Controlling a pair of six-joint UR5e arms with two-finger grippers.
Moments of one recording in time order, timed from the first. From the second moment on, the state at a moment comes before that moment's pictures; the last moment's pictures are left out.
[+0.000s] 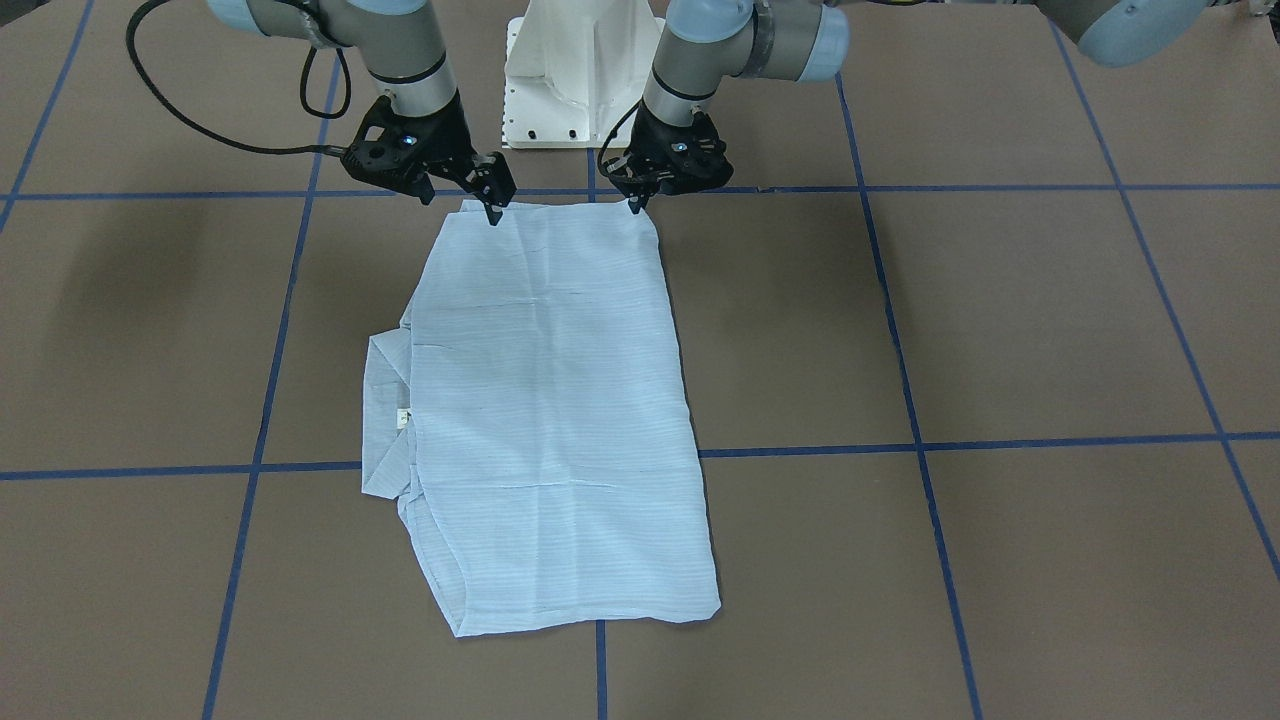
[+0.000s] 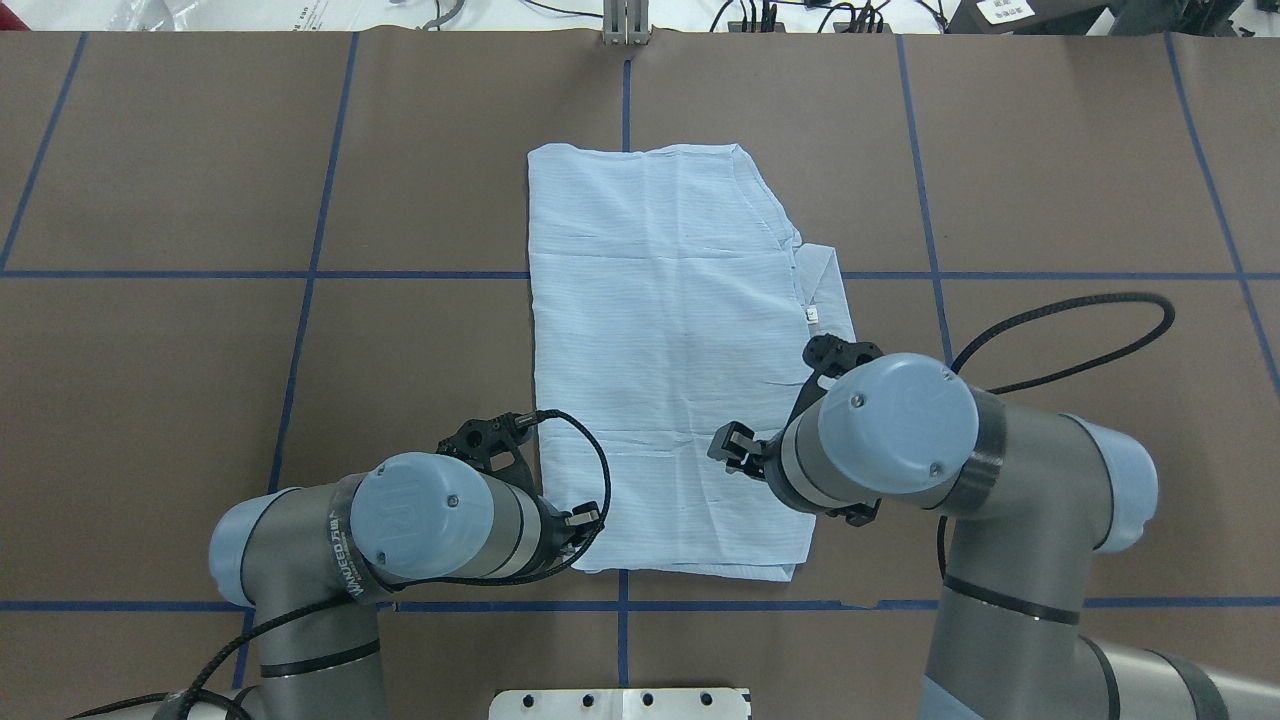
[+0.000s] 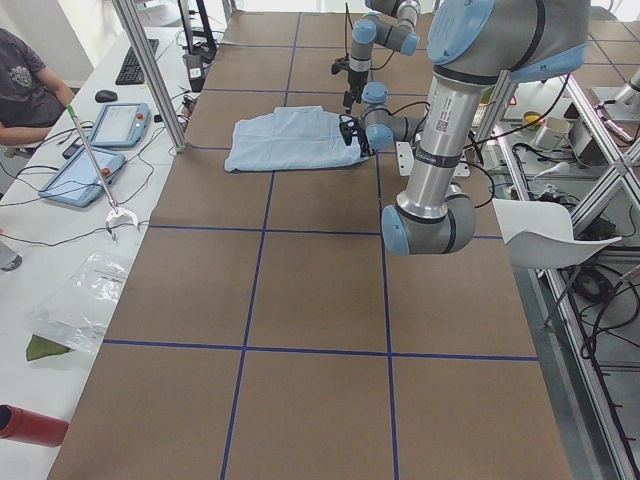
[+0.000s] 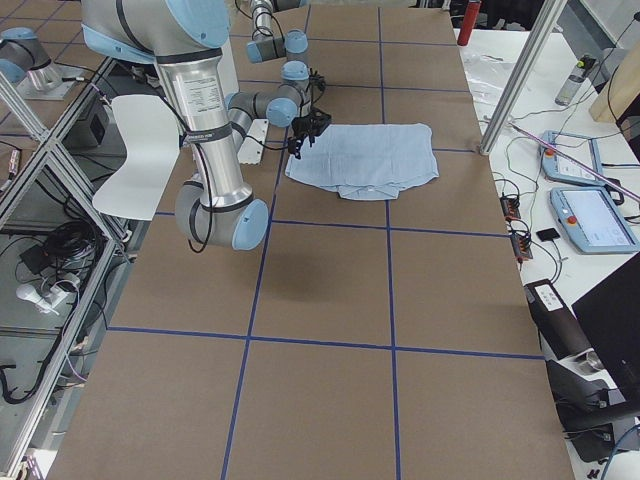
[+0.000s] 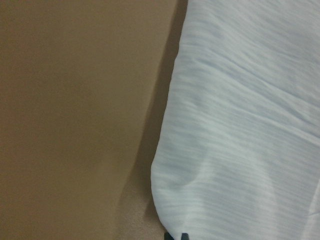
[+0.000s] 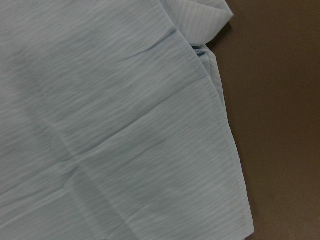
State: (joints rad) left arm -0.26 -2.08 -1.83 -1.81 -1.74 -1.78; right arm 0.33 -1.17 2.02 -1.65 1.74 1.89
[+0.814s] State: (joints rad) left arm -0.25 -2.08 -1.82 -1.81 -1.74 -1.77; right arm 0.28 -1.16 1.91 -1.65 1.73 2.07
